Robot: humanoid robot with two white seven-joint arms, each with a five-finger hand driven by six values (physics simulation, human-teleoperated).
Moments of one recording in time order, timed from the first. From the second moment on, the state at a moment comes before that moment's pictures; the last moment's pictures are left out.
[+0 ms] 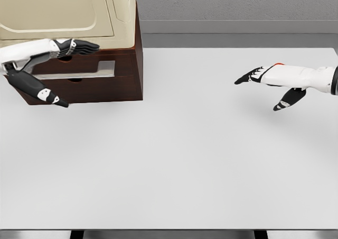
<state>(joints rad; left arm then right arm) -0.68 1.15 -0.62 -1.76 0.62 -0.16 -0.61 -0.81 -0.91 0.82 -1.29 0.06 -0.61 0.61</state>
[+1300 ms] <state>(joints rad) -0.64 1.12 -0.59 -1.76 0.38 -0.09 -0.61 -1.00 -0.68 0.82 -0.71 0.20 -0.61 0.61</state>
